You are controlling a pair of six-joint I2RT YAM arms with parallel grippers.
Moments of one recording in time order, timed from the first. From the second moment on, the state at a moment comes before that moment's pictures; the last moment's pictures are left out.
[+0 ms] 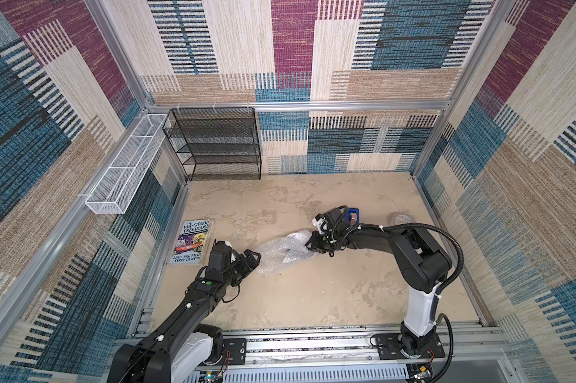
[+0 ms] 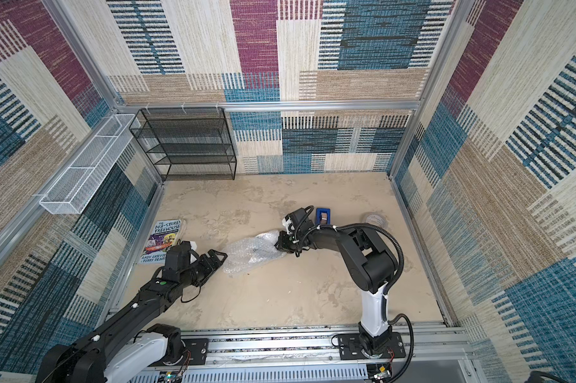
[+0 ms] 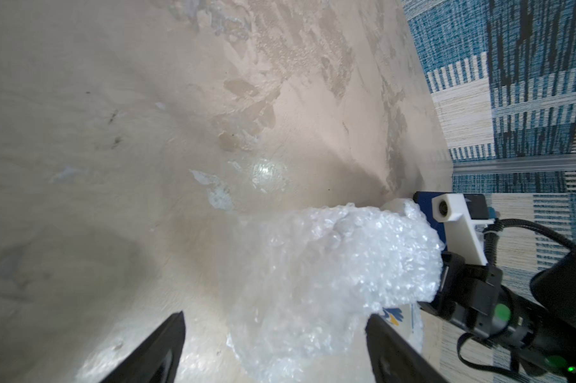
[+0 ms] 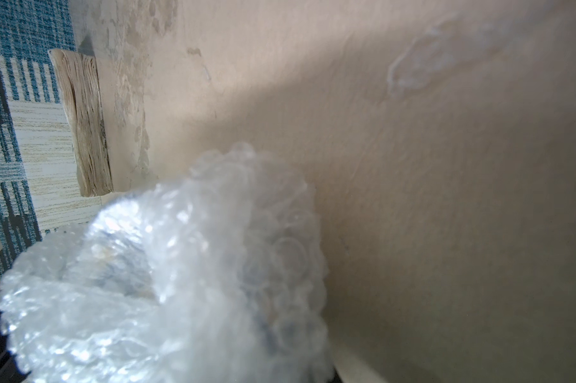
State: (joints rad) left arm -0.21 0.99 0.35 -0.07 0.27 -0.92; right arm 0.54 1.92 1.09 -0.13 -0.51 0.67
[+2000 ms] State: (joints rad) left arm -0.43 1.61 0.71 0.45 0.58 -0.96; right arm 0.63 2.01 1.24 -0.20 -0.39 0.67
